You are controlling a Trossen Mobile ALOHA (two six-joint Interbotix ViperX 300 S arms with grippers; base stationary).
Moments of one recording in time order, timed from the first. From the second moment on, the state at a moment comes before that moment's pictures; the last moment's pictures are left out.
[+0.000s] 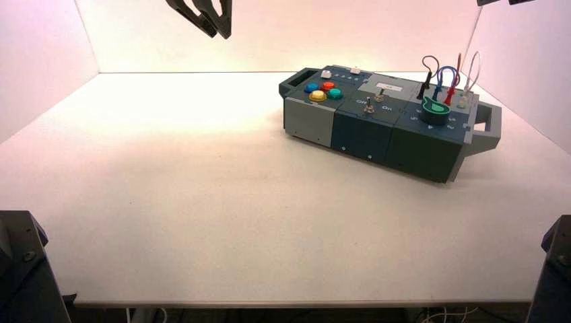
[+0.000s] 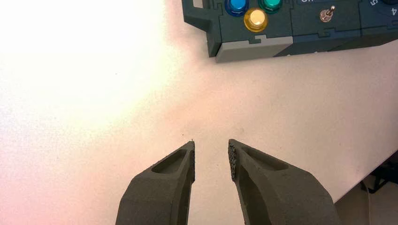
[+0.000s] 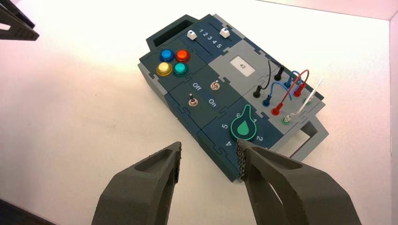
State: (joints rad) left arm -0.47 -0.16 0.57 -0.18 0.76 0.29; right arm 0.25 -1.04 1.08 0.13 0.69 -0.10
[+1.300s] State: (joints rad) left arm -0.68 0.32 0.01 -0.20 0.96 0.28; right arm 0.23 -1.05 1.08 0.10 0.69 -0.04
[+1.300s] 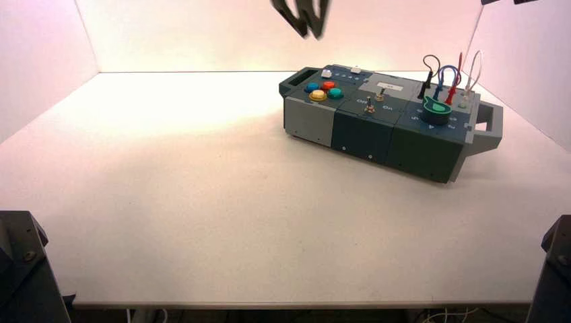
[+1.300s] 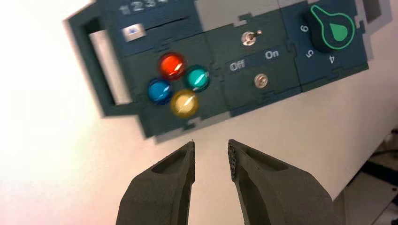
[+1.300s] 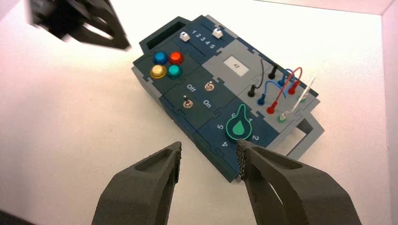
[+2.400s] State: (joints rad) left arm -0.81 0.68 -0.42 -0.20 1.04 0.29; right arm -0.26 -0.32 0.94 0.07 0.68 -0.02
